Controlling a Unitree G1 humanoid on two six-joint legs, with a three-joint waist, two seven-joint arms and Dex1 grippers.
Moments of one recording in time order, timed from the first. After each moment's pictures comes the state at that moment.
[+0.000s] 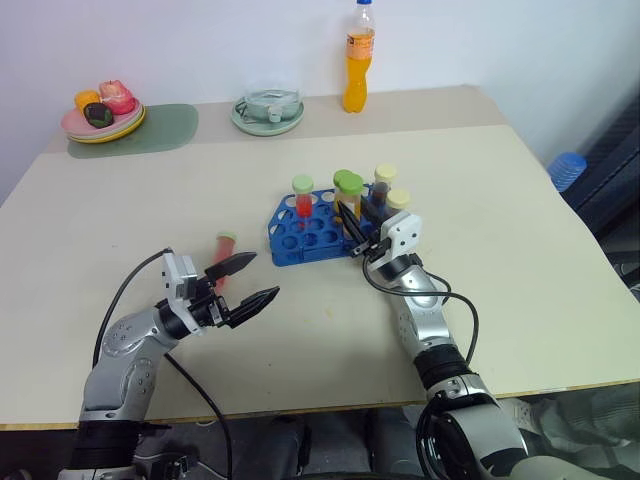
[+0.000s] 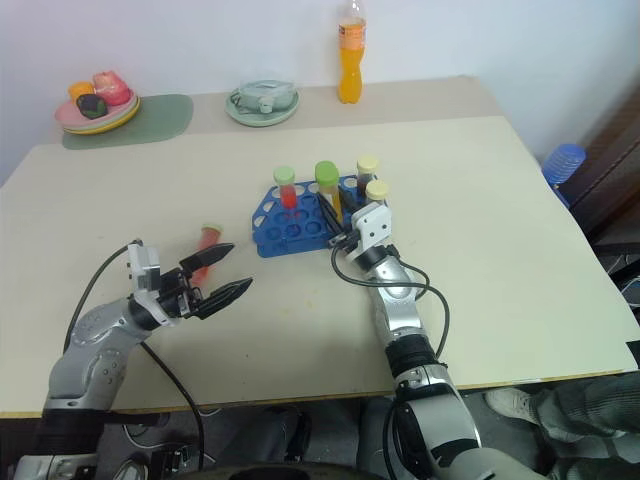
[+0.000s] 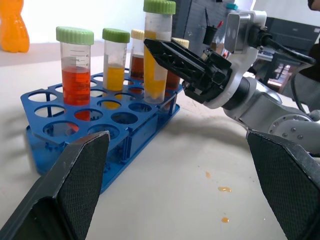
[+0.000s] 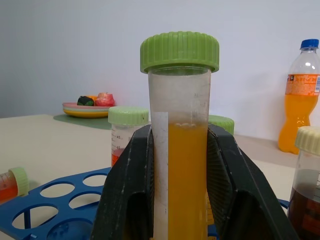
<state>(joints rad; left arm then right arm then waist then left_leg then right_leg) -0.05 0.44 0.14 -0.08 -0.60 0.11 -1.06 -0.51 -0.04 0.03 0.59 0.15 -0.60 0.49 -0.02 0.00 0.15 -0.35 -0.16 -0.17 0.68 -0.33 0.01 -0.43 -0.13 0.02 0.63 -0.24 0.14</state>
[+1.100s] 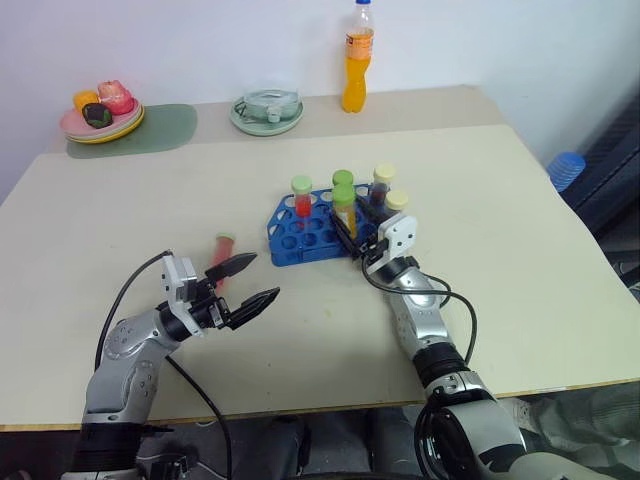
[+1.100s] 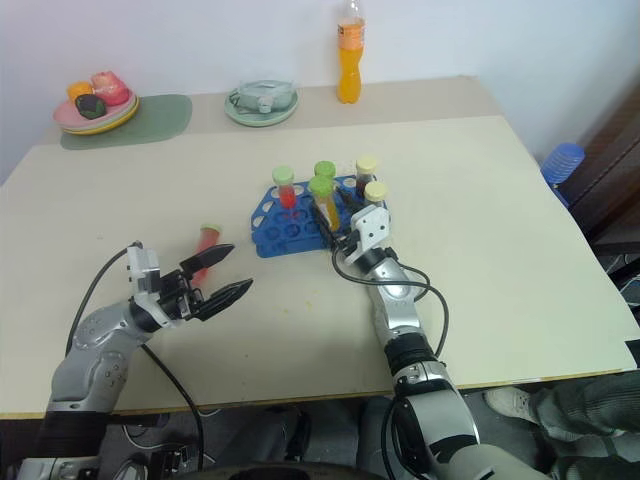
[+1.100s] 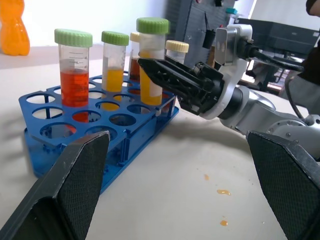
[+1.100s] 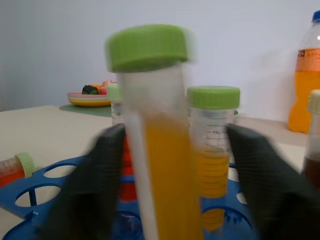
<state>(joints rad) -0.04 0.43 0.14 -0.08 -0.60 0.09 -1.06 -0.52 -0.03 0.02 0.66 0.16 -0.60 0.54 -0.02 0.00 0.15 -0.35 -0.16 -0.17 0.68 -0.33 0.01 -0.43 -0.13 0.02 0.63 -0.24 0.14</state>
